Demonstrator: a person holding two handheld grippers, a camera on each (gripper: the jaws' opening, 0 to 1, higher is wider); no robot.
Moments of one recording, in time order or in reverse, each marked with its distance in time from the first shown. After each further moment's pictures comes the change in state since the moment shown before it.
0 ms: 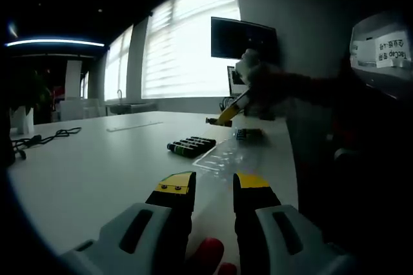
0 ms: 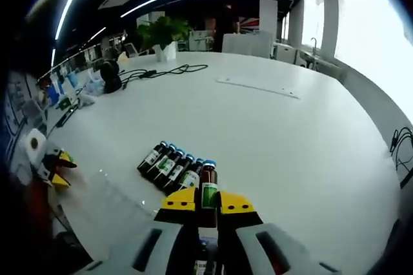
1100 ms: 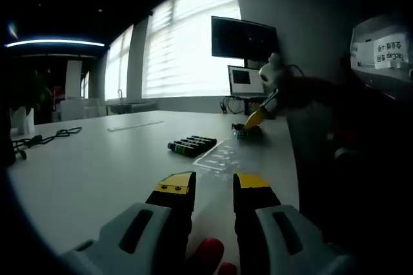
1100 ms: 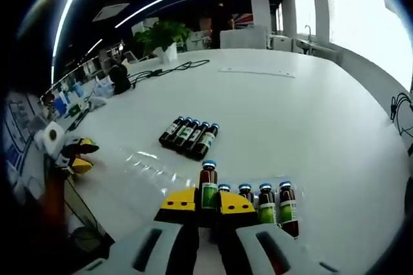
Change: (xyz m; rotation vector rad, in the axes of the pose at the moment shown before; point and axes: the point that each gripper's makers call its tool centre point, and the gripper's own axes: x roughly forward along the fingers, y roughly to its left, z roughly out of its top) left arm 0.000 0.001 -0.001 0.003 0.005 0.006; right arm -0.036 0.024 -0.054 0.111 0.008 0.048
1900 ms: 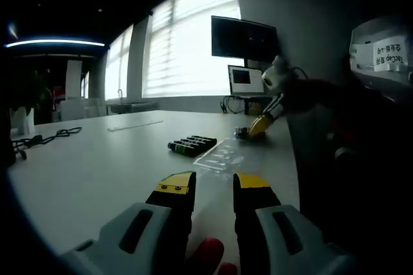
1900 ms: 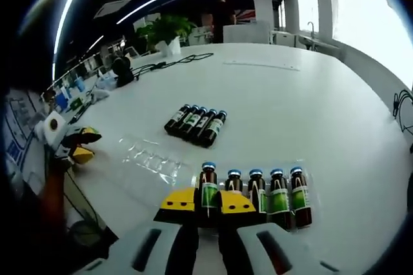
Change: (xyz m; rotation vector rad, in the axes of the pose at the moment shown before) left arm 0.000 0.000 -0.001 0.001 0.002 0.001; right arm 0.003 0.009 -0.015 -0.022 0.029 0.000
